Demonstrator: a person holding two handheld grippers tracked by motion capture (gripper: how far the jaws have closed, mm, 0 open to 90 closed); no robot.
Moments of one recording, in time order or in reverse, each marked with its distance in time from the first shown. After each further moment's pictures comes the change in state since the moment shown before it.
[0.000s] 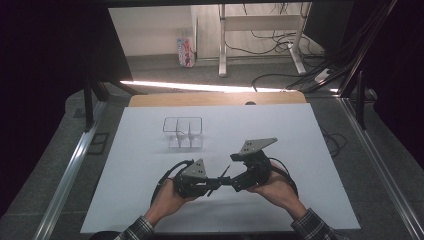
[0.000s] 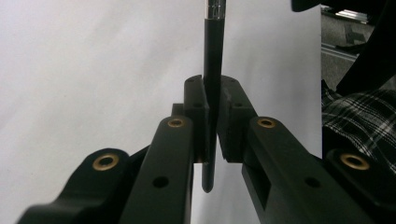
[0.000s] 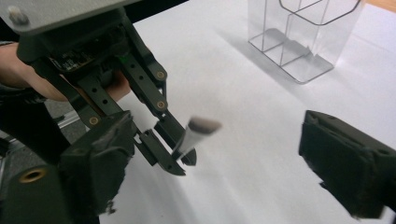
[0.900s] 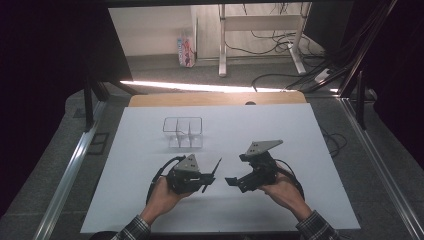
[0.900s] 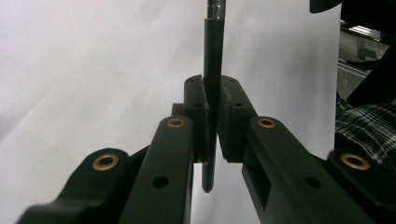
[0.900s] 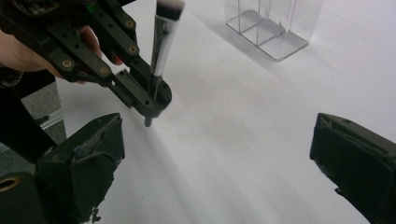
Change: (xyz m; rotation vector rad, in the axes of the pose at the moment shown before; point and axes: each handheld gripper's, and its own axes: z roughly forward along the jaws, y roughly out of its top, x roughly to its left) left arm 0.011 -0.007 -0.013 -0.008 0.040 -0.084; right arm -0.010 -0.016 -0.005 0.028 -0.062 0.038
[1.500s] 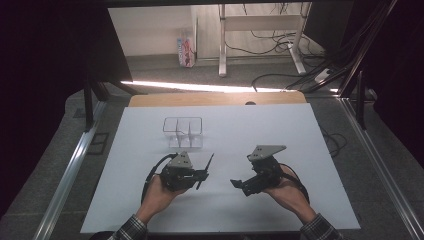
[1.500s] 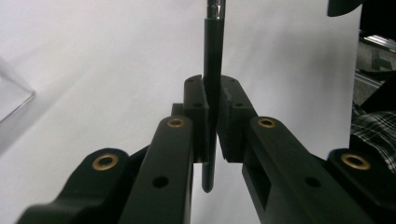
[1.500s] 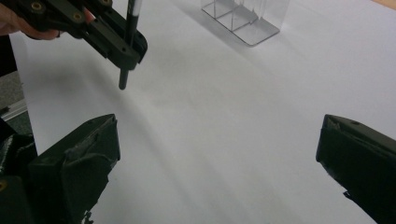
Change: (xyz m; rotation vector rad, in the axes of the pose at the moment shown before) left arm 0.011 -0.008 -0.014 -0.012 0.054 -0.057; right arm 0.001 -0.012 -0.007 0.027 -0.106 -0.038
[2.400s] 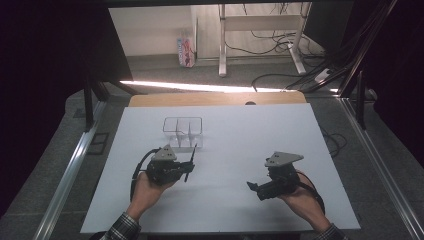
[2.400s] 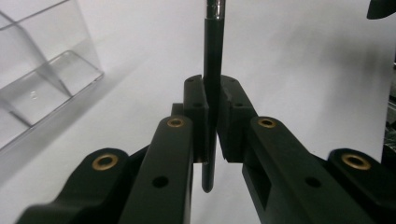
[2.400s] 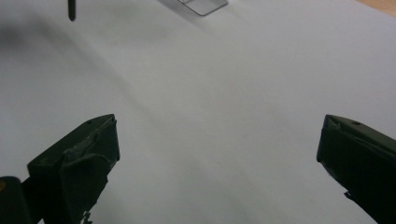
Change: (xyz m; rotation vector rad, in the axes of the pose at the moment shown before) left arm 0.024 -0.014 -0.025 -0.043 0.092 -0.087; right arm -0.010 -0.034 -0.026 0.017 -0.166 0.016
